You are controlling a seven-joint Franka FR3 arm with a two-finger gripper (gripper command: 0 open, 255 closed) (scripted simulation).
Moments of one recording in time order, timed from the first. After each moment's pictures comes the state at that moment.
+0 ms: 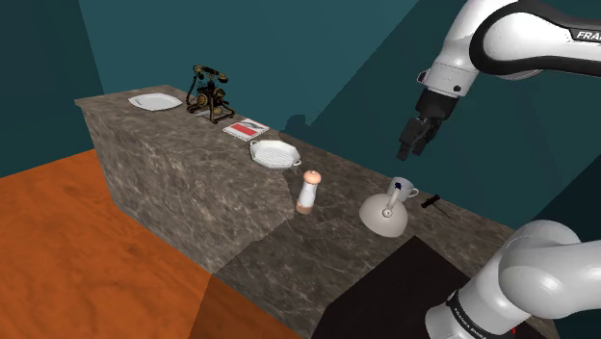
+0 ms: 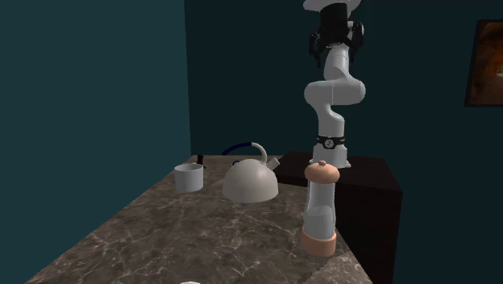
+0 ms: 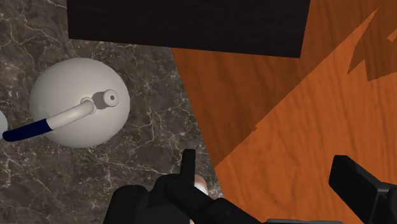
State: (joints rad) arm 0.02 -0.74 -0.01 -2.42 0.09 1.65 -0.04
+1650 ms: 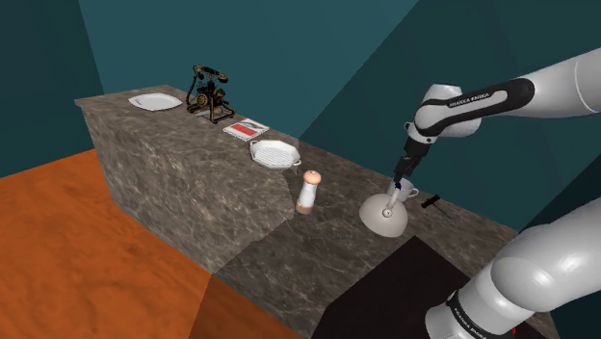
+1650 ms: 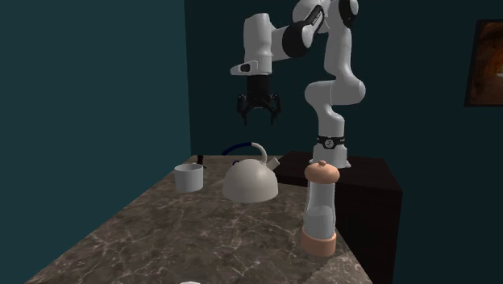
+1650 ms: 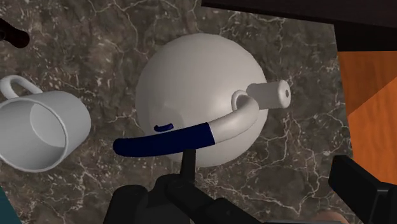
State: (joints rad) arm -0.13 -0.25 -0.35 -2.50 -0.11 2.22 -0.47
